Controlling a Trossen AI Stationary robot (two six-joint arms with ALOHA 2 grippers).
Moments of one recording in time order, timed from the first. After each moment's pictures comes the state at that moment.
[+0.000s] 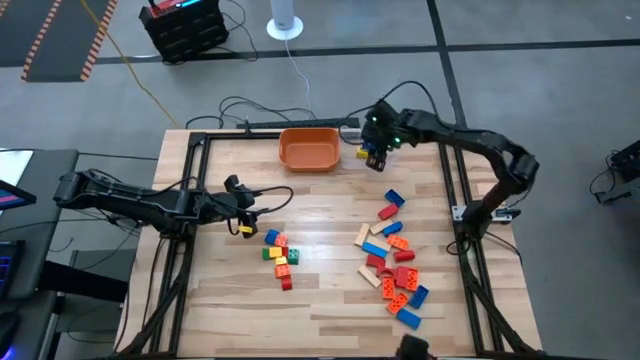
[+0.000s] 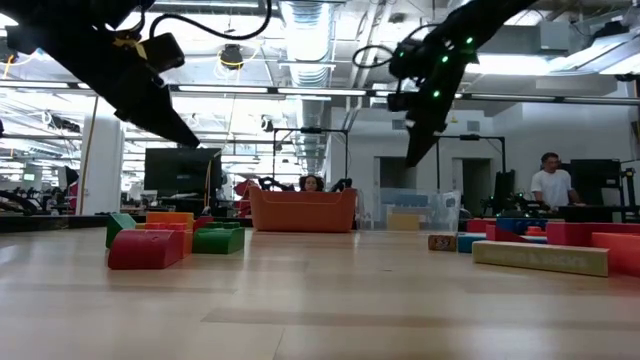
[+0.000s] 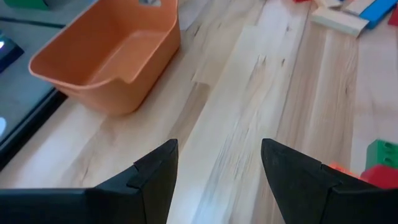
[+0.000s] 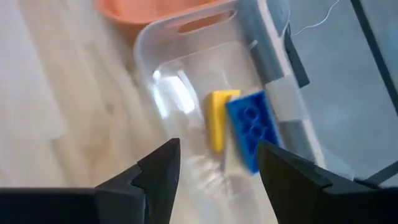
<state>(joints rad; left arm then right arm) -0.06 0.87 0.46 -0.22 -0.51 -0.16 -0.61 1.59 1.26 -0.73 0.08 -0.29</state>
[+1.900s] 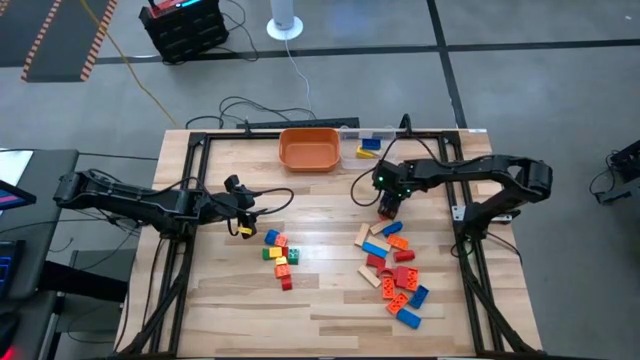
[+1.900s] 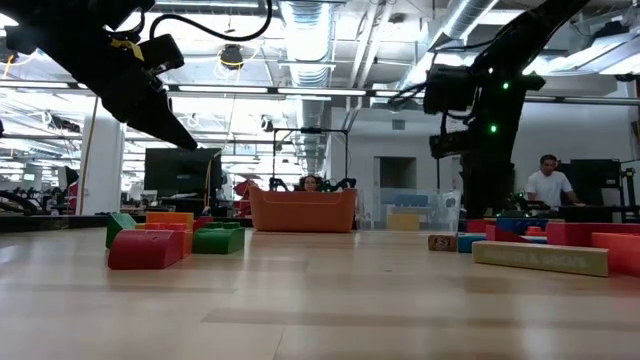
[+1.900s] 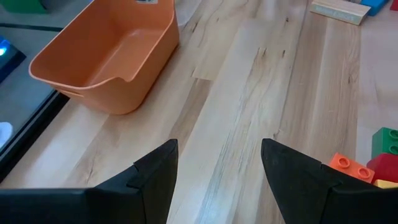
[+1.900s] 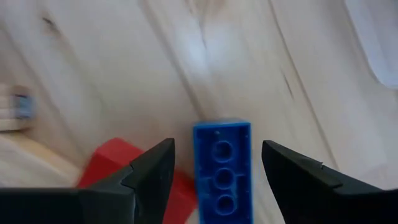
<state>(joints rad) -0.06 0.87 0.46 -0.23 -0.51 -0.12 -0.37 1.47 0.76 -0.58 0.11 0.08</state>
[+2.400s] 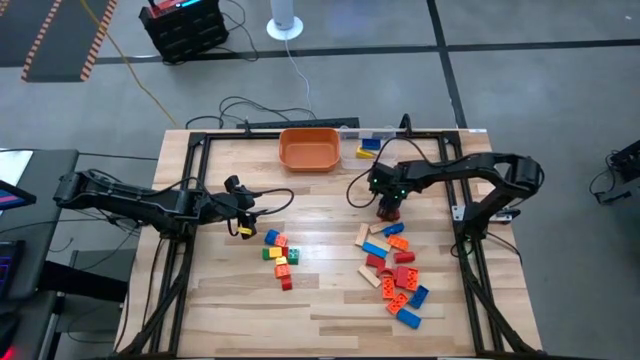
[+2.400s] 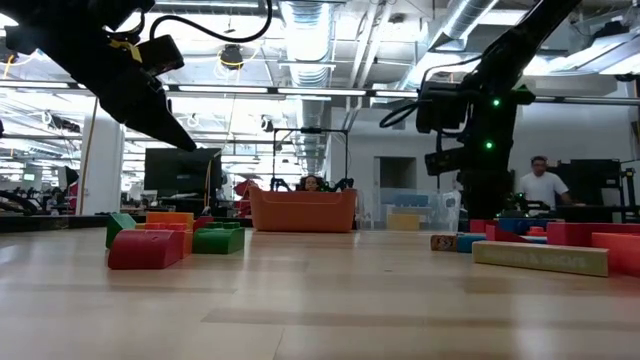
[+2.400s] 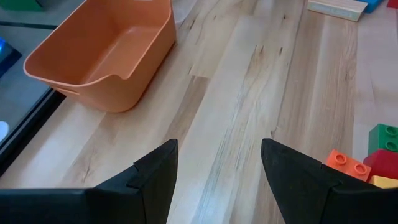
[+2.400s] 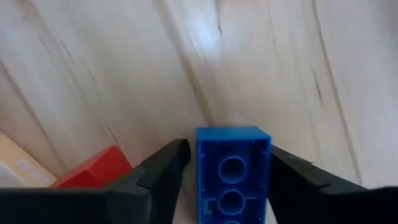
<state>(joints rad) -0.06 0.87 0.46 -0.23 -0.50 -0.12 -0.37 1.57 0.77 -0.54 0.10 0.00</state>
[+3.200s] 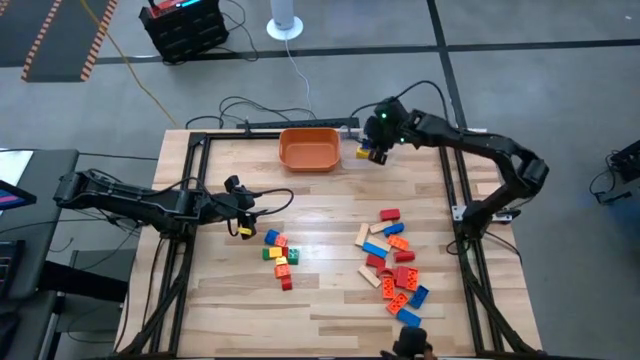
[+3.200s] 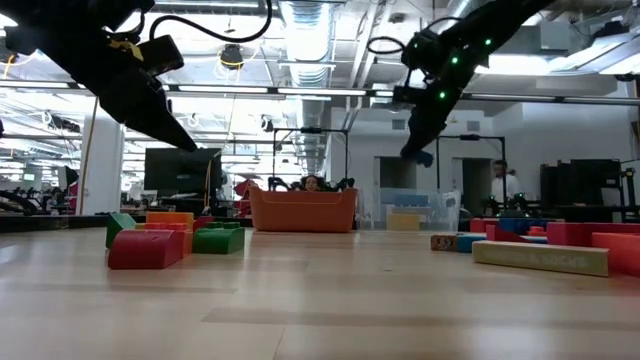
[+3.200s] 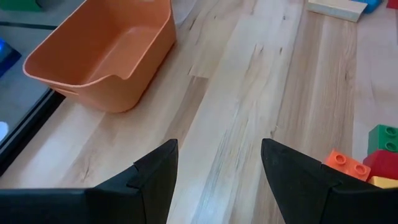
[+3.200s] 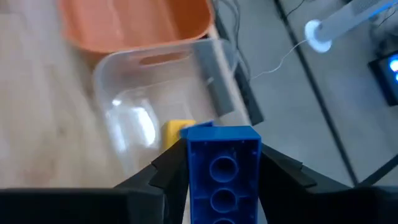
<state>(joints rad) -0.06 0.87 0.46 -0.23 -0.50 -0.12 -0.65 1.54 1.15 -0.46 0.13 -0.48</state>
